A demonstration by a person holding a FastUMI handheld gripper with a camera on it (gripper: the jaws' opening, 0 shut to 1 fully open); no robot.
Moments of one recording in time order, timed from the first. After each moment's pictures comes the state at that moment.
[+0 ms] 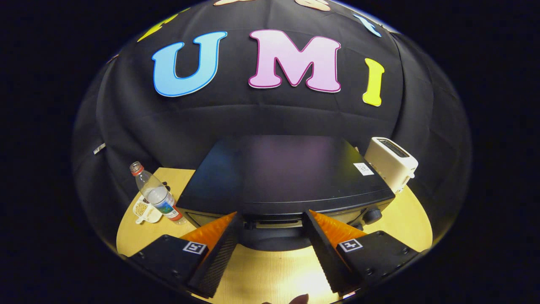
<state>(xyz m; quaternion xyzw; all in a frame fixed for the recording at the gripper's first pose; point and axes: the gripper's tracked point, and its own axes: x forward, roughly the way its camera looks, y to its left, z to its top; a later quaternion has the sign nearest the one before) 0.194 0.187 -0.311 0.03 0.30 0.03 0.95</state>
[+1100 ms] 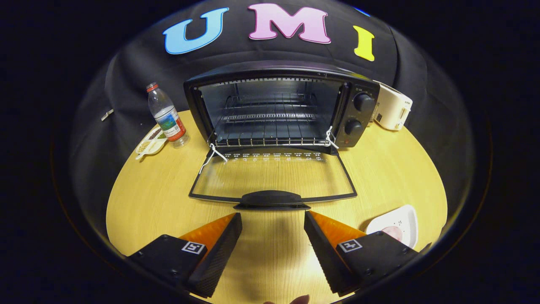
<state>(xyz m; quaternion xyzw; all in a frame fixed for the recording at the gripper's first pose) 0.012 0.164 -0.424 0.04 0.43 0.05 0.90</state>
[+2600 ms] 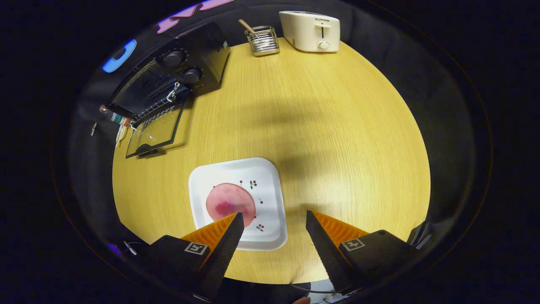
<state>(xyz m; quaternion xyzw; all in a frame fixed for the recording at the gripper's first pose) -0.057 -0.136 -0.464 0.10 0.65 0.04 0.76</state>
